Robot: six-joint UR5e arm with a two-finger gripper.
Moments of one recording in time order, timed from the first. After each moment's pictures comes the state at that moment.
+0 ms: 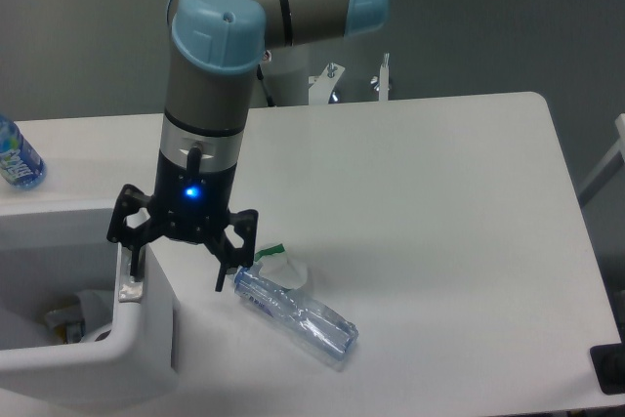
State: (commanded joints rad) arm 2.20 -1.86 -1.35 -0.99 1.22 0.22
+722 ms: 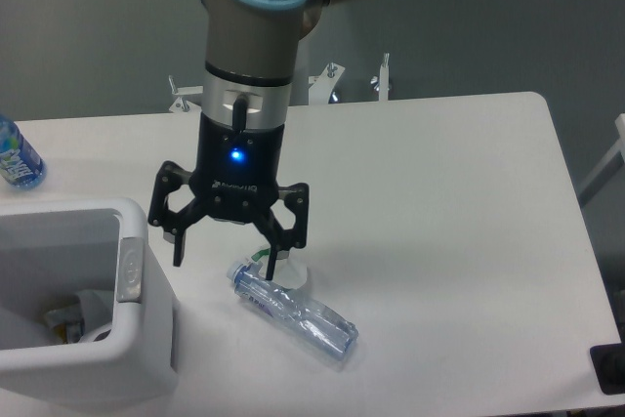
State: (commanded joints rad) arm 2.29 -1.83 -1.36 -1.00 1.32 0.42
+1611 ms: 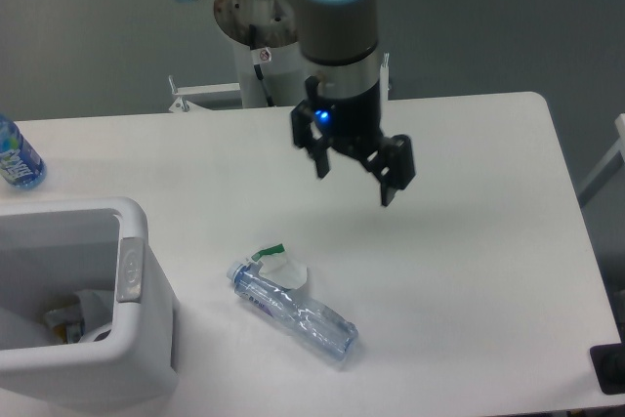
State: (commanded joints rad) arm 2.47 -1.69 -1.53 -1.23 1.60 1.24
